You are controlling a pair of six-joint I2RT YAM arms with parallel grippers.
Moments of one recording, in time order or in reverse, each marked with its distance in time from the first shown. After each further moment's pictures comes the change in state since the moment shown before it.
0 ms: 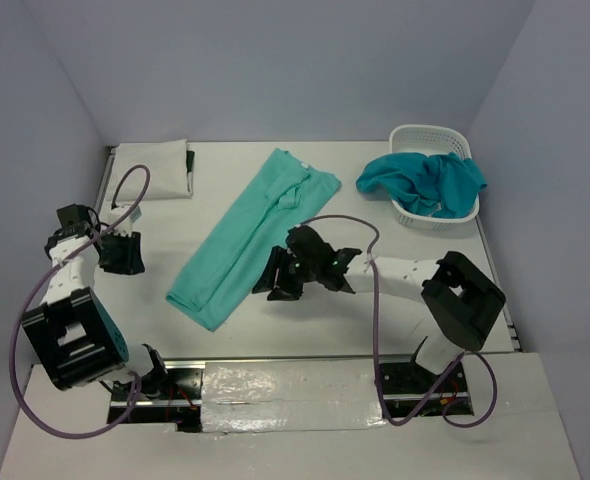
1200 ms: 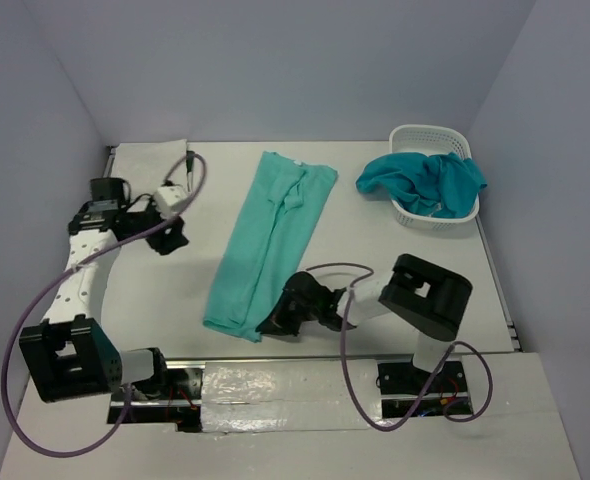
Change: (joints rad) left arm -0.234 -0.118 0.122 -0.016 0.328 0.249; right arm 0.207 0.217 -0.232 0.485 0.084 0.452
